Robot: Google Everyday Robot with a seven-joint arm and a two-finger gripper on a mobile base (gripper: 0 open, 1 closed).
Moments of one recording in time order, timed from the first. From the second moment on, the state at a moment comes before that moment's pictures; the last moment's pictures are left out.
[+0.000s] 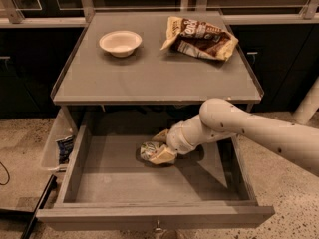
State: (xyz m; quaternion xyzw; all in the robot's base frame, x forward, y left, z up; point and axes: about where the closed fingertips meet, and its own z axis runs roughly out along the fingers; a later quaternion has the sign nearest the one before) arm 0.546 -0.008 0.618 -0.61 0.69 0.25 0.29
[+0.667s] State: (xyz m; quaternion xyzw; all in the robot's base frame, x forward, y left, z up) arm 0.545 -0.009 0.618 -0.61 0.69 0.25 0.29
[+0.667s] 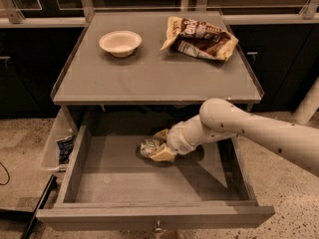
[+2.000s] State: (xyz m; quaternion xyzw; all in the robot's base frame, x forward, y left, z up) arm 0.484 -0.039 0.741 -0.63 0.66 0.21 0.36
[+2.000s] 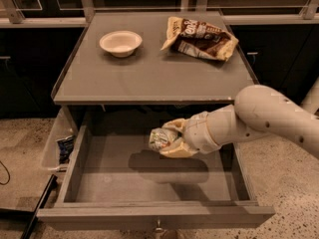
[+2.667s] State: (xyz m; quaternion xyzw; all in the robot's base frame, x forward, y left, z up) arm 0.463 -0.072 0.836 -0.64 0.64 0.19 0.38
